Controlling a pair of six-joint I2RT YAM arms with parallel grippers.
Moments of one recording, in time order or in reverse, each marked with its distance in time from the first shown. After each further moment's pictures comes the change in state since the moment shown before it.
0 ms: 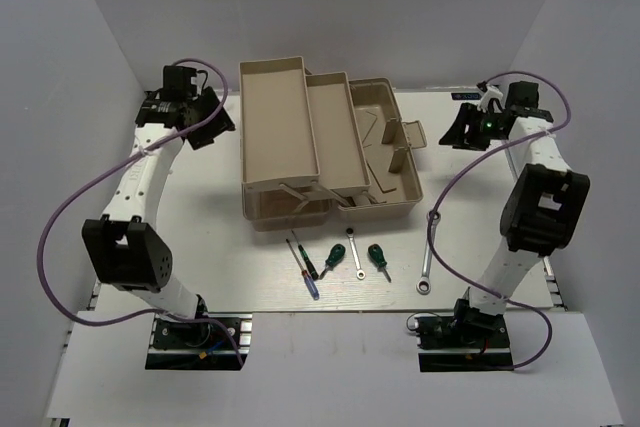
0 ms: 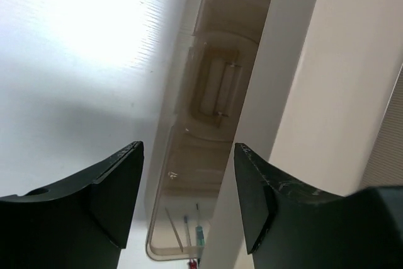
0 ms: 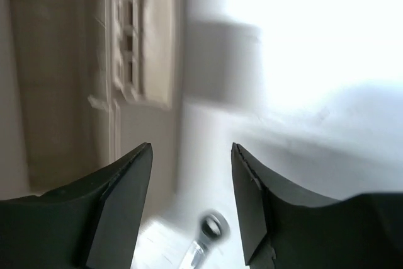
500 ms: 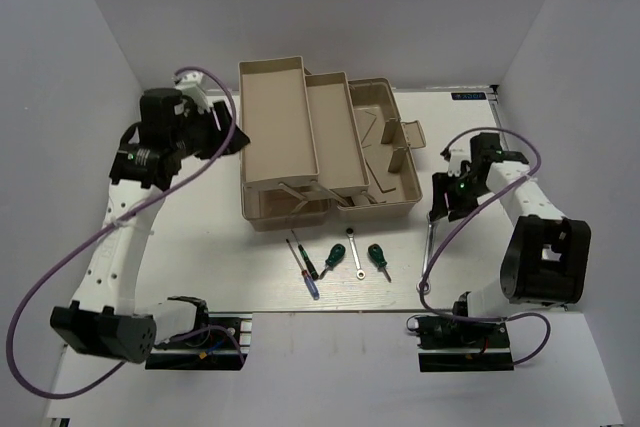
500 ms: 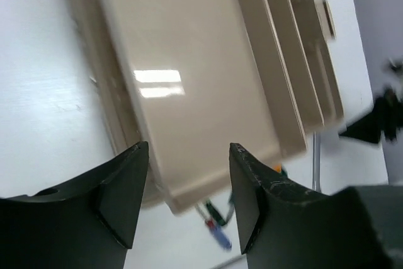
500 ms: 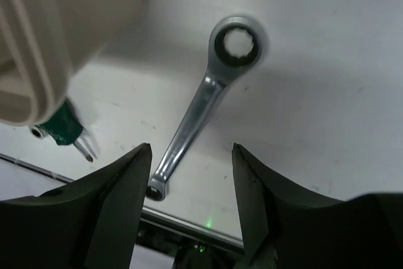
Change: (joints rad) left arm -0.073 -0.388 -0.160 0.066 0.239 0.227; right arm 0.160 -0.425 -0.510 -0.263 0.370 -0.187
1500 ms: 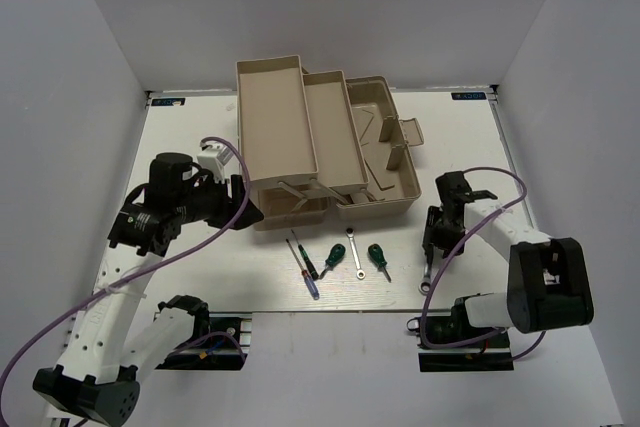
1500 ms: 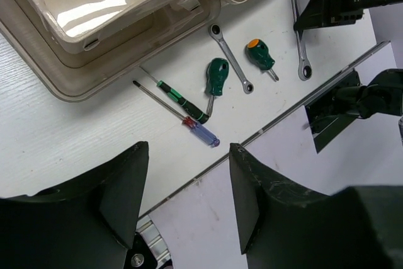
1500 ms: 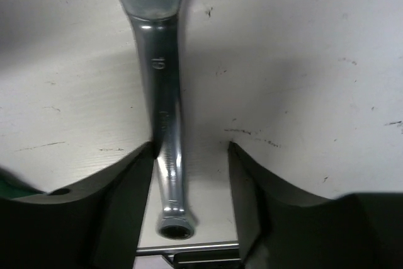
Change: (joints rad) left arm -0.121 -0.366 -0.397 -0.134 0.222 0.109; right arm 0.238 -0.130 -0.375 0.198 0.378 0.570
